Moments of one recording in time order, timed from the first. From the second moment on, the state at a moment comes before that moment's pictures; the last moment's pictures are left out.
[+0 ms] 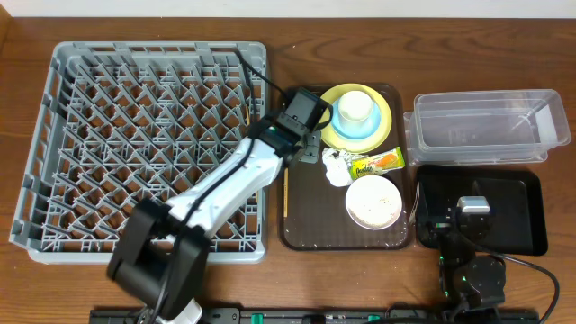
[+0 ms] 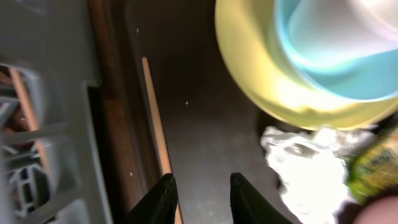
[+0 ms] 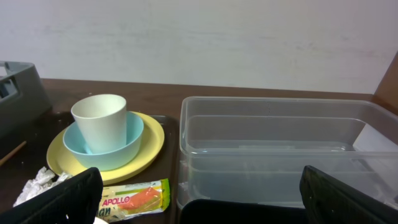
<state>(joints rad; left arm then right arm) -0.61 1.79 1.27 -0.57 -0.13 -0.39 0.16 0.01 0.01 -0.06 0.16 -0.01</state>
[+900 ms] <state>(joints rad) -0.61 1.89 1.27 -0.51 -0.21 -0.39 0.16 0.01 0.01 -0.06 0.16 -0.01</state>
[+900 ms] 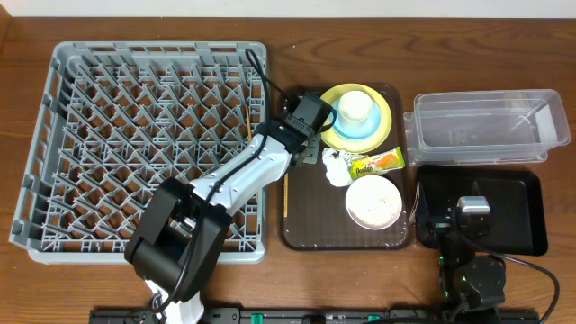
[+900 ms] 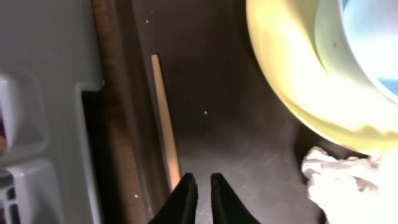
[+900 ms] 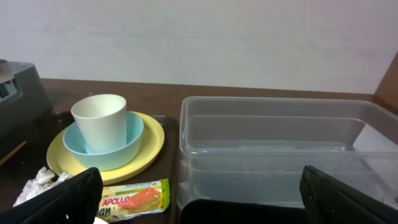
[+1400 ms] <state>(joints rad) -0.63 1.89 1.27 -0.52 -0.27 -0.43 0.16 0.01 0.01 -0.06 0.16 -0.01</state>
